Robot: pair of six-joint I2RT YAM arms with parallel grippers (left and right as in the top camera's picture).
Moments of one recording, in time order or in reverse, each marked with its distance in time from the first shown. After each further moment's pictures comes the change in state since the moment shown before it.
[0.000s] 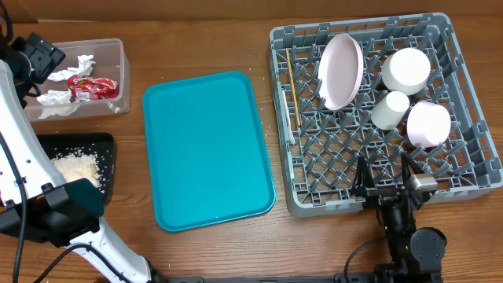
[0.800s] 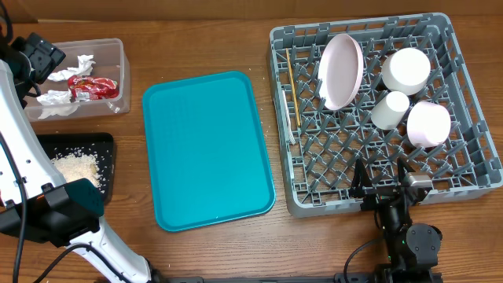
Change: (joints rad) left arm 0.000 0.000 0.000 0.000 0.000 0.000; right arm 0.000 0.000 -0.003 -0.105 0.015 0.011
